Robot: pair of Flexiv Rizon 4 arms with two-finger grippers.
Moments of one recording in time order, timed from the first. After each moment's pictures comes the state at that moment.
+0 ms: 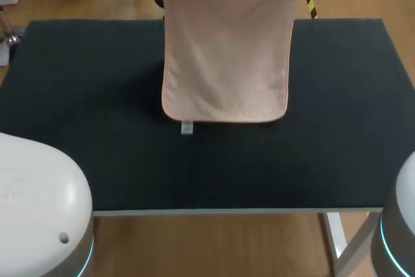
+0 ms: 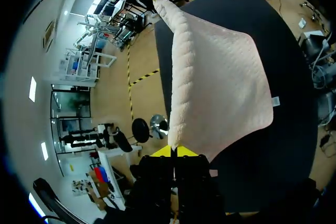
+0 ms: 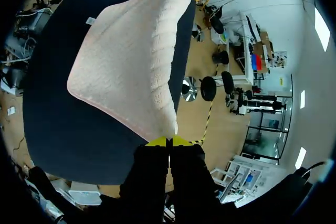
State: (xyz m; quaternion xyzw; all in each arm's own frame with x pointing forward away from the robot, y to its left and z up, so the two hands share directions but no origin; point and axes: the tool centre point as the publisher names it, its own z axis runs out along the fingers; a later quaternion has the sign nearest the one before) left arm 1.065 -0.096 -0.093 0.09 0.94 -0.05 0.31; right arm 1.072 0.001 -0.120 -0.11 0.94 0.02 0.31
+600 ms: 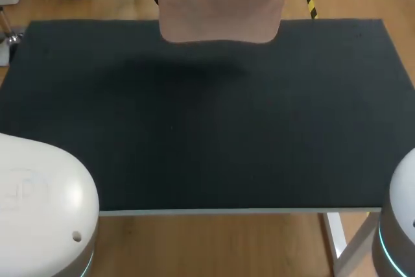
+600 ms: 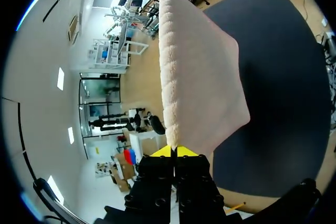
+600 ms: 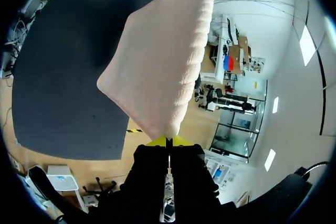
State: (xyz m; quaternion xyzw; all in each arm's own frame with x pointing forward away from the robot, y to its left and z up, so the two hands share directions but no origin) left arm 1.094 -0.073 0.030 0.06 0.90 -0.01 0.43; right arm 1.103 0.002 0.015 -0.14 0.90 -0.02 0.42
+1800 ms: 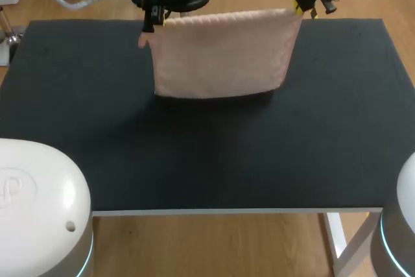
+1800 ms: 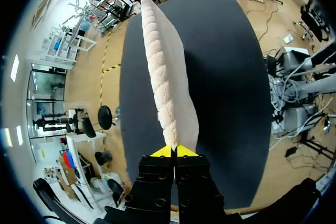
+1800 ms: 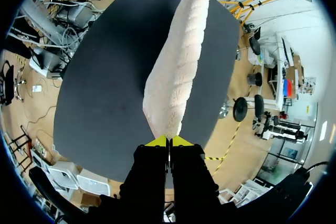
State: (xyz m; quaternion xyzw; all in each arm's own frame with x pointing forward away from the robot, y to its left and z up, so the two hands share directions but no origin) left arm 0.906 -0.071 -0.145 0.03 0.98 -0.02 0.17; right arm 0.971 0.007 -0.163 -0.20 0.97 0.01 0.16
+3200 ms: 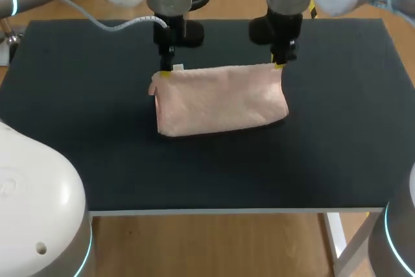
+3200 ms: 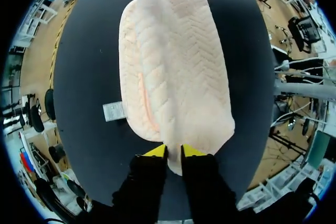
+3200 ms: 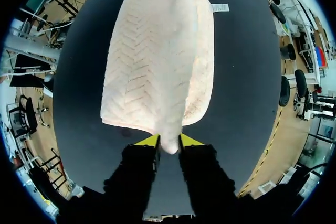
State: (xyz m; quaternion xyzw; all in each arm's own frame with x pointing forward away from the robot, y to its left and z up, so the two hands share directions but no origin) left arm 0.953 -0.070 -0.318 0.01 1.00 0.05 -0.03; right arm 0.999 0.026 -0.338 -0.10 0.99 -0.02 0.02
